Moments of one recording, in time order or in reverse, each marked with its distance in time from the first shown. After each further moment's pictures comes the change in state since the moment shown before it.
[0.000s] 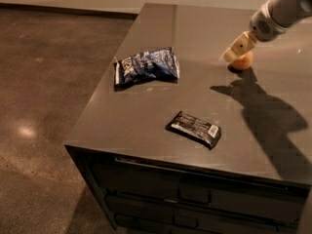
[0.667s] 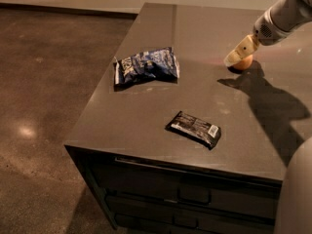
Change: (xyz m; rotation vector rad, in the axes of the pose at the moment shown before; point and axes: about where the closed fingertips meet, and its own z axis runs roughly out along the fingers) arm 0.017 -0.032 0.025 0.010 0.035 0.089
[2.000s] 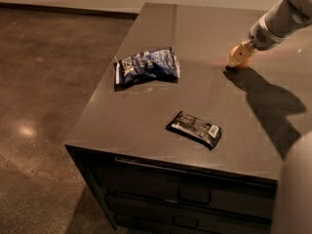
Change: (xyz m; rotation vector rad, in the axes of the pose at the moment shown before) arm 0.006 0.002 0.019 -0.034 0.012 -0.002
